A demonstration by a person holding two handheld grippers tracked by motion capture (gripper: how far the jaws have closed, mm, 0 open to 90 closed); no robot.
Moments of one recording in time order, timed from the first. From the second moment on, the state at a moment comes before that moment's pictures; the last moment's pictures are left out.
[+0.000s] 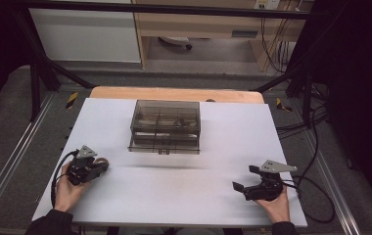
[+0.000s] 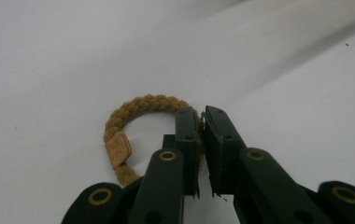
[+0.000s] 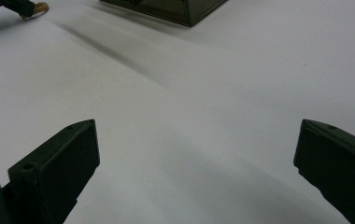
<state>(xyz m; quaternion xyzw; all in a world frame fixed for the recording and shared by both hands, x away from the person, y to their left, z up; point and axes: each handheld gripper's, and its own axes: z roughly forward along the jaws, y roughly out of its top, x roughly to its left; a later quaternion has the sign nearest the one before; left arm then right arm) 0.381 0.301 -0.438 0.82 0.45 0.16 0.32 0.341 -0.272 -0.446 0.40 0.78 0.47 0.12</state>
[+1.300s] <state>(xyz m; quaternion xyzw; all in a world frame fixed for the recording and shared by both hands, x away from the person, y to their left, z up) 0.368 0.306 -0.413 0.79 0.45 0.18 0.37 0.342 -0.272 -0.446 0.39 0.78 0.47 0.12</state>
